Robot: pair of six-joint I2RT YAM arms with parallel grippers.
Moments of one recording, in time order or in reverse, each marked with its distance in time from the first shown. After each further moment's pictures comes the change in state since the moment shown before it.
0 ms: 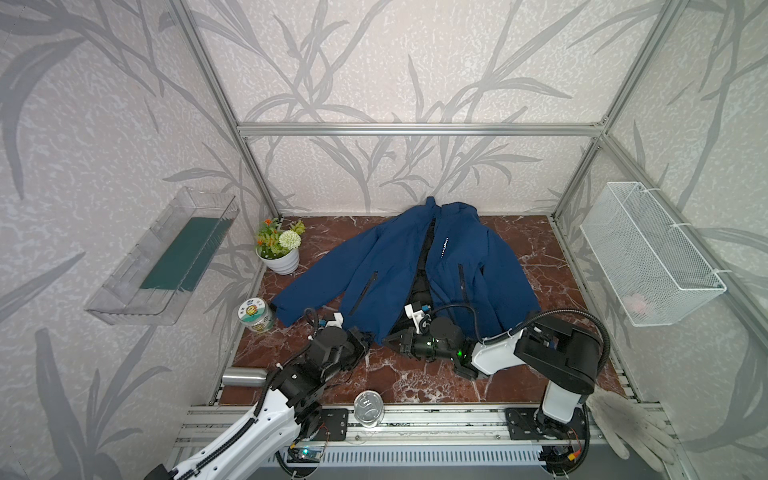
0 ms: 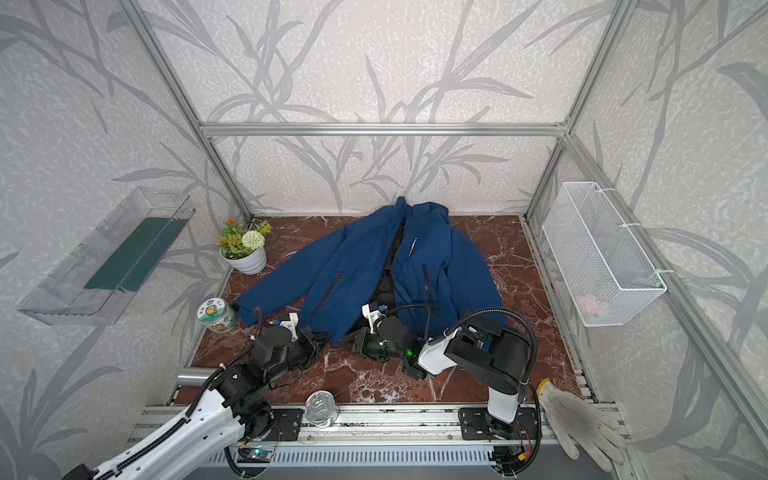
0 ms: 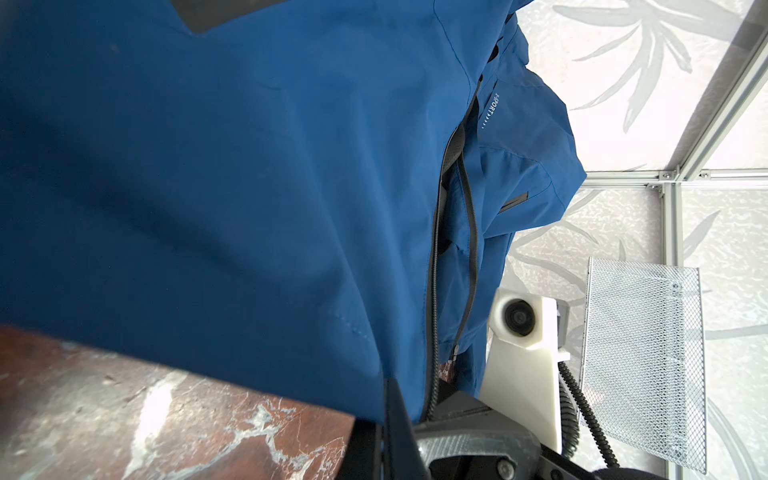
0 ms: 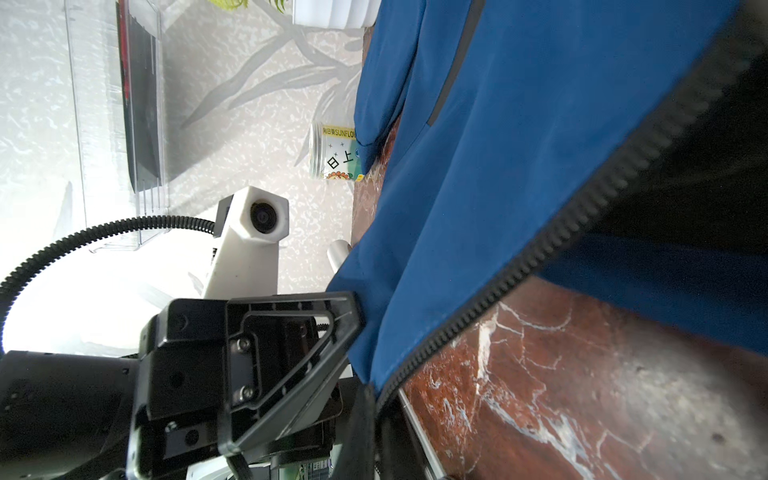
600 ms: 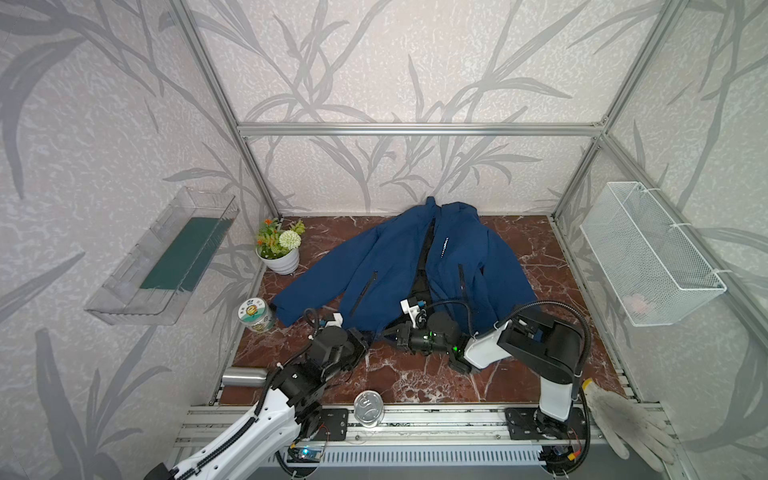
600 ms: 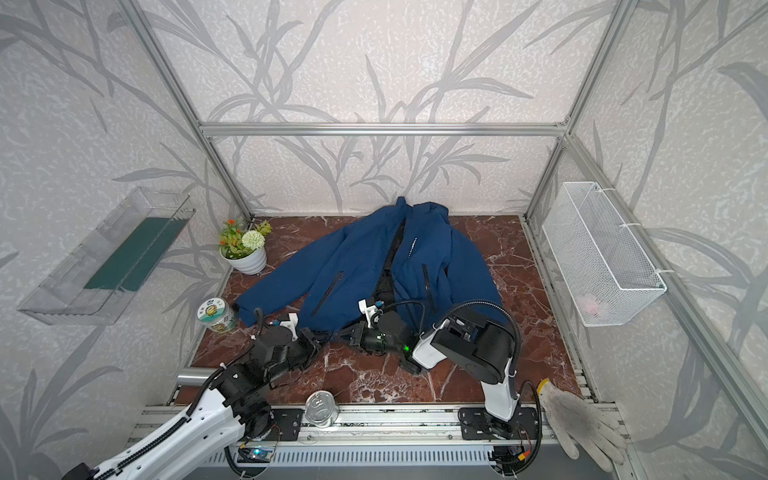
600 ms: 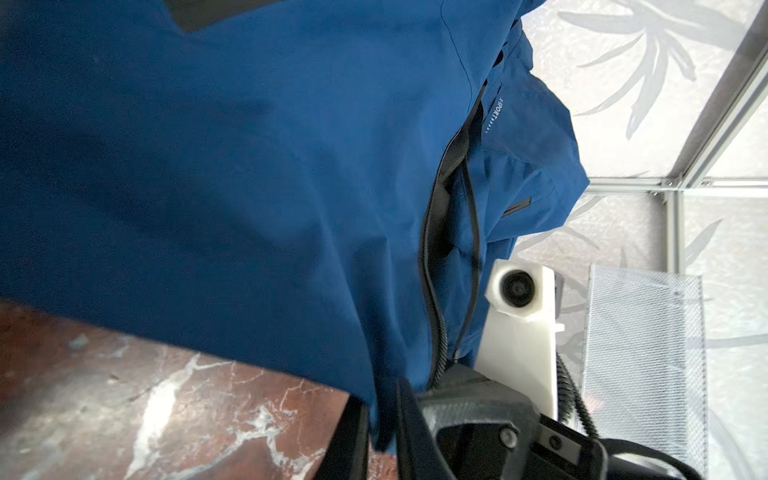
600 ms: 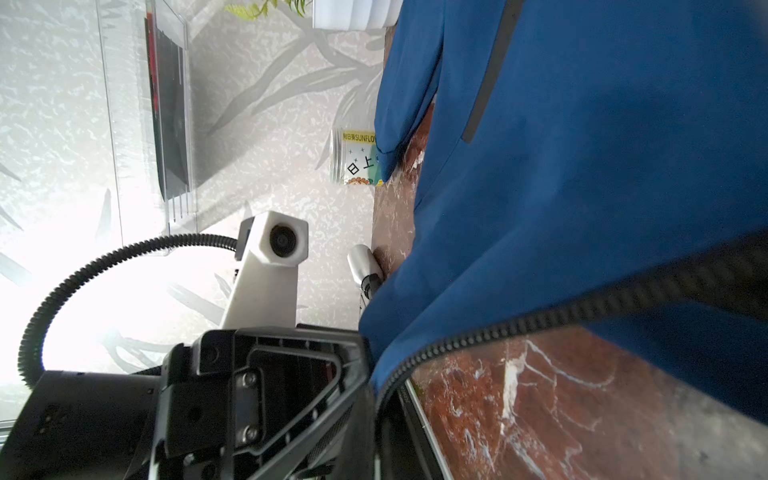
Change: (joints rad) left arm 0.000 -0.011 0.000 0.000 0.005 -0.011; right arm -0.039 0.111 0.061 0.114 -0.069 0.041
